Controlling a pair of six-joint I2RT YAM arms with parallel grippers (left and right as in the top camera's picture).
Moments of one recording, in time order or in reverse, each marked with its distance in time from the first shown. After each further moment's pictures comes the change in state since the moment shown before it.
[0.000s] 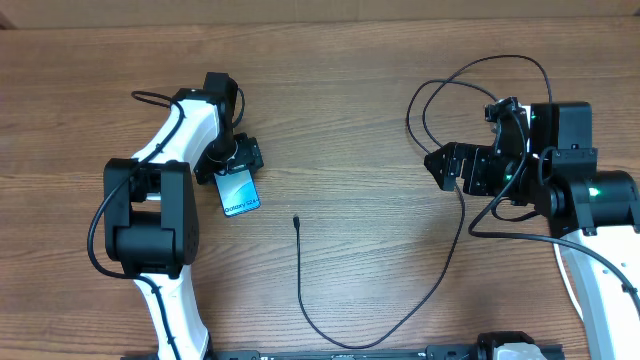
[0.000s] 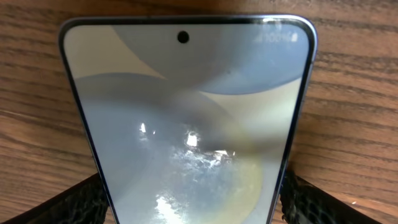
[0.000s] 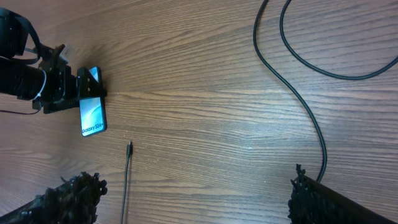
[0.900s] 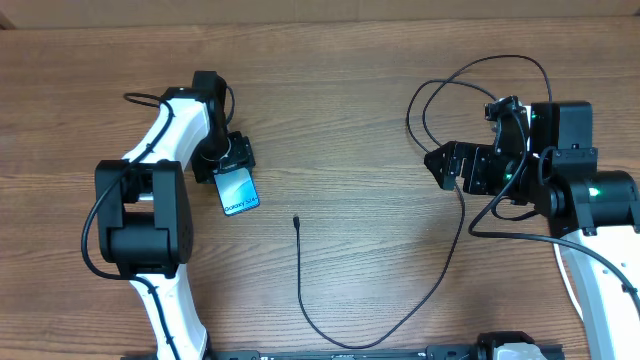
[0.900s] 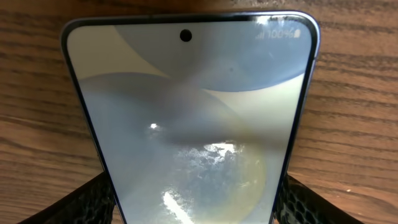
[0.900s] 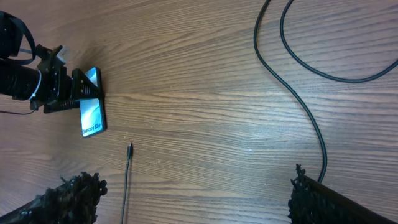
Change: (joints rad) left arm 0.043 -0.002 0.017 -0.021 0.054 0.049; right arm 0.000 0.000 0.000 0.008 -0.001 -0.001
